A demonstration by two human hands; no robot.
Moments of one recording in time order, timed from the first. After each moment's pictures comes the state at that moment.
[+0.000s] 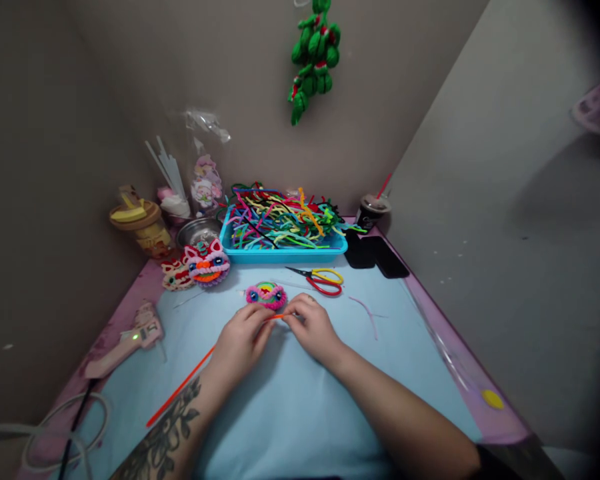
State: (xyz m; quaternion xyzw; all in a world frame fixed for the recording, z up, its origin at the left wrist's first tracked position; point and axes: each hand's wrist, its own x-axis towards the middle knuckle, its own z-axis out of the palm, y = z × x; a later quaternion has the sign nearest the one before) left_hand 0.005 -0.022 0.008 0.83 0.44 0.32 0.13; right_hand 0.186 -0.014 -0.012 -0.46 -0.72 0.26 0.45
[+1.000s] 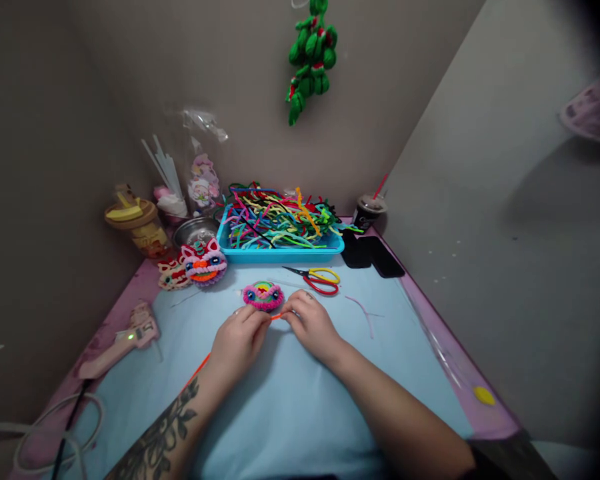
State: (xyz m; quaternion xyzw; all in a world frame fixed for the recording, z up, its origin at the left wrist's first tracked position) left_hand 0.007 -0.025 0.008 0.84 0.45 0.28 0.11; right_hand 0.192 -0.014 -0.001 -0.44 -0.76 0.23 0.43
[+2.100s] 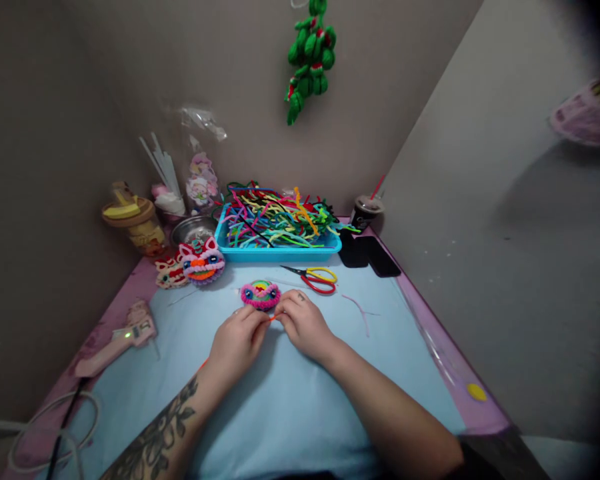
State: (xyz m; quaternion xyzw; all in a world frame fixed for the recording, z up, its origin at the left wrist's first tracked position) left_hand 0.009 -0.026 0.004 0.83 0.47 0.26 0.16; right_hand 0.189 -0.013 -0.005 -0.42 -0.79 0.20 0.39
